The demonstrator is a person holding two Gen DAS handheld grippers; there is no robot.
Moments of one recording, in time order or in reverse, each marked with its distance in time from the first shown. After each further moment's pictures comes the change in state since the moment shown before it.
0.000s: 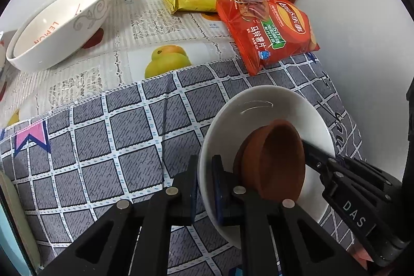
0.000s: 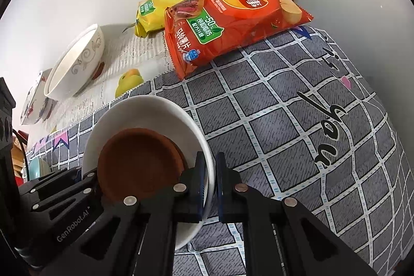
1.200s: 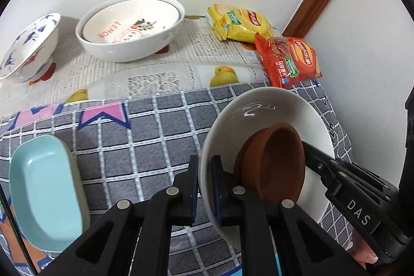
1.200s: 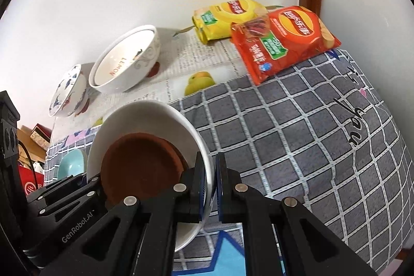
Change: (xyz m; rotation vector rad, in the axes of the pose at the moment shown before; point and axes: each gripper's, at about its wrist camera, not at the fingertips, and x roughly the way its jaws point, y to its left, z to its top) left arm -0.084 0.065 -0.028 -0.103 -0.089 0.012; right arm -0.053 0.090 -0.021 -0.048 -0.049 0.067
